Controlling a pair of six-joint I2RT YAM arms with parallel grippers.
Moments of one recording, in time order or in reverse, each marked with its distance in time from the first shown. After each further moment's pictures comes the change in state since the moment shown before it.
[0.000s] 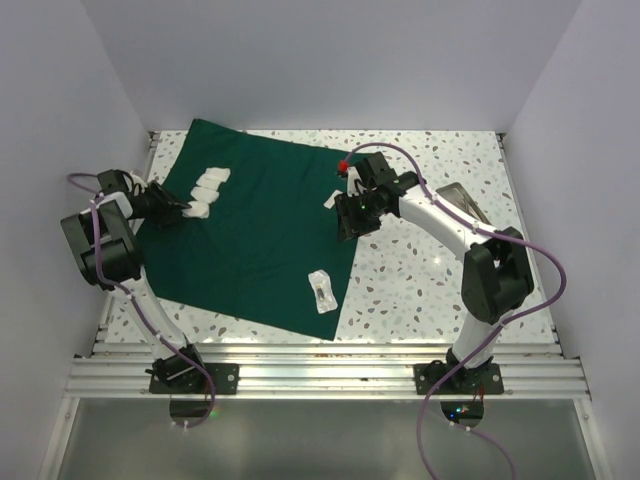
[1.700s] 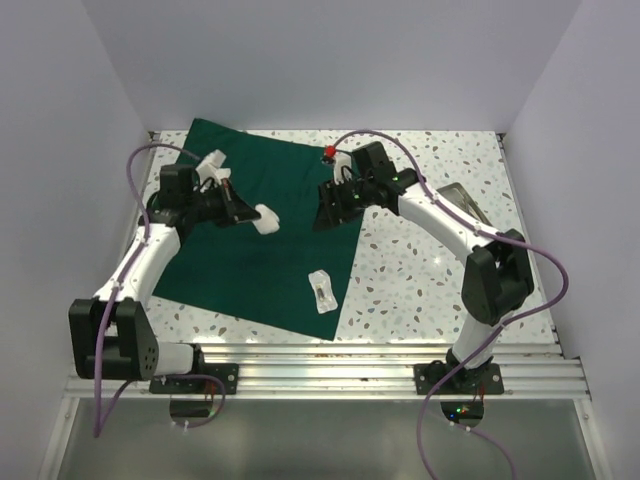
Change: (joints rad) left arm -0.469 -0.735 -0.382 0.028 0.090 0.021; right arm 0.018 -0.004 0.047 0.148 -0.260 -0.031
